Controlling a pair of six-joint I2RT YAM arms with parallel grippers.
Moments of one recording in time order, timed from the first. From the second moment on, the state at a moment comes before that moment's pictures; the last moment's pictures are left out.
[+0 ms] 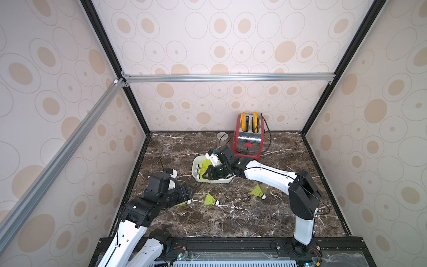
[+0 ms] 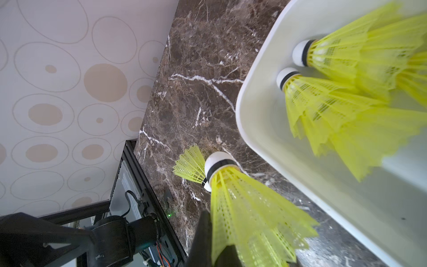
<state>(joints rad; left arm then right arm) -0.36 0.71 0.84 -0.95 0.26 -0.70 0.92 1.90 1.50 -0.38 -0.42 0.60</state>
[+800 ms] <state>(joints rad) -0.36 0.97 0.90 -0.71 0.31 -0.70 0.68 1.95 1.62 -0.60 -0.35 0.49</state>
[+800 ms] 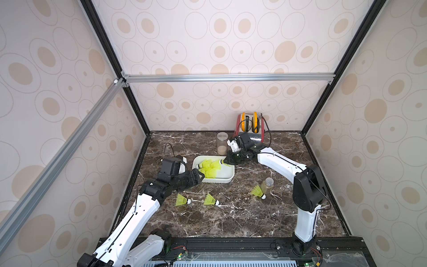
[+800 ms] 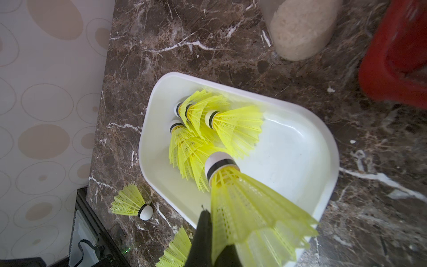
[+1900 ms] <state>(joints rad) -0.36 0.99 0.91 -0.71 0.32 -0.70 0.65 2.19 1.78 -0.58 -0.45 0.54</state>
